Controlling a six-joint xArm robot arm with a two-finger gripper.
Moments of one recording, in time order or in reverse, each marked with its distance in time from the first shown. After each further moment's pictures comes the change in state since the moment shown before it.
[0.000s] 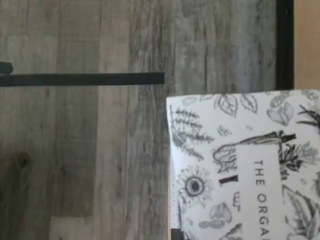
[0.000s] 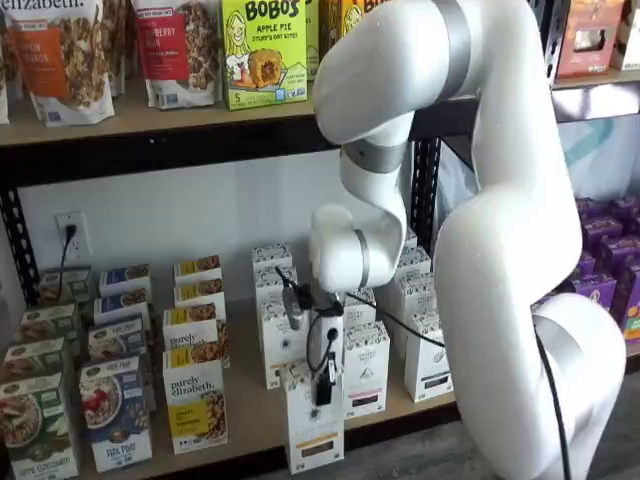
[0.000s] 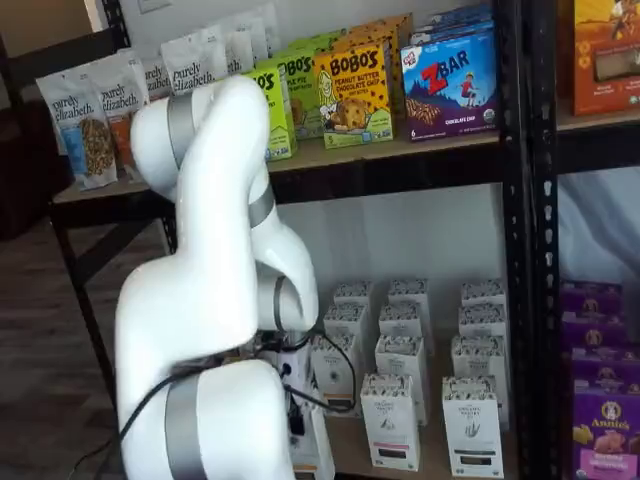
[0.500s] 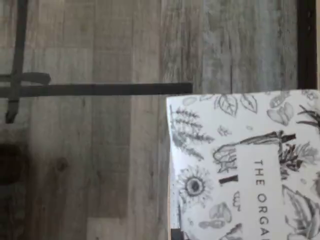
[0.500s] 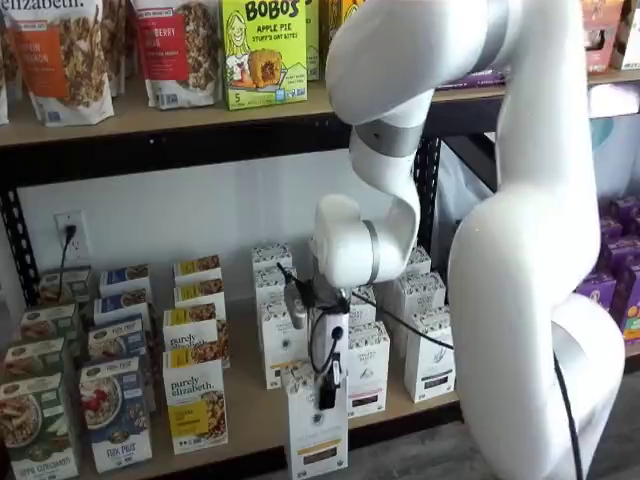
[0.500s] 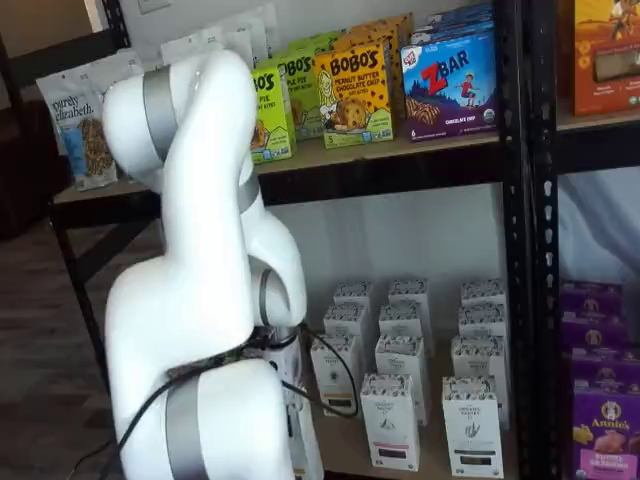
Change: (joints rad) arm 0.046 -0.187 0.176 0.025 0.012 0.023
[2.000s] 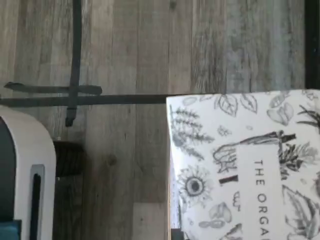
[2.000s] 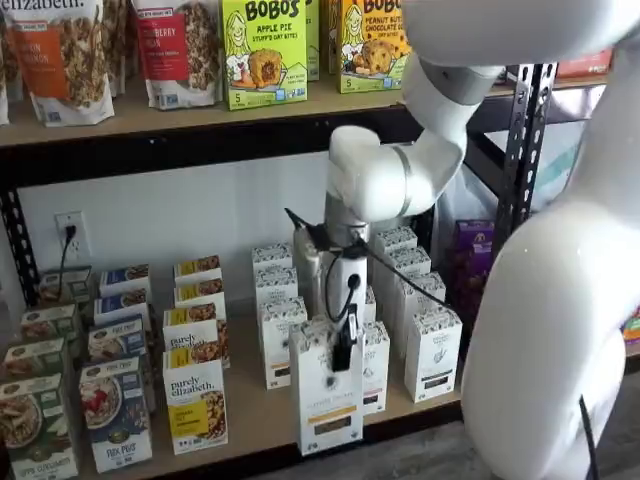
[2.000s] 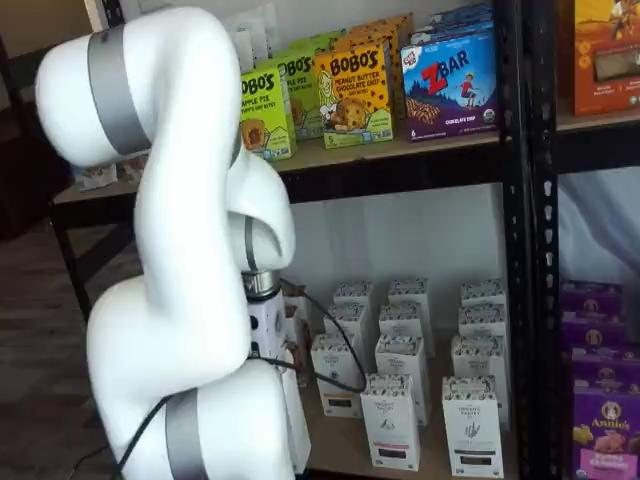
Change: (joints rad) arm -0.020 -0.481 0.177 -0.118 0.305 0.125
